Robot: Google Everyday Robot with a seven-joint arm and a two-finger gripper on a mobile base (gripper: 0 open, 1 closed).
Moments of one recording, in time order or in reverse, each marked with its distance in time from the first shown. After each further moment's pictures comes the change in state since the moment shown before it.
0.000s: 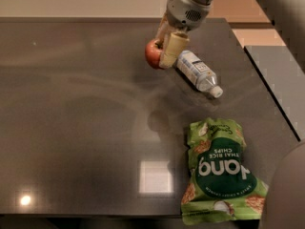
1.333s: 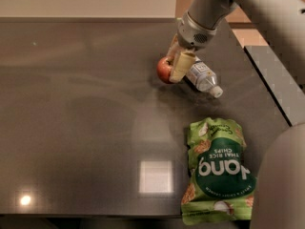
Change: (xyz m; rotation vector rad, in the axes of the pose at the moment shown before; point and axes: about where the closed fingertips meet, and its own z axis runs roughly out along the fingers) arm 0.060 -0.008 0.052 -0.051 0.000 0.070
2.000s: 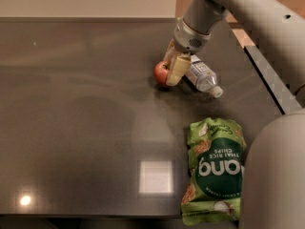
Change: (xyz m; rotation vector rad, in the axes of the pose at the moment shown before) arm 0.001 -0.008 0.022 -0.033 -0.003 -0.008
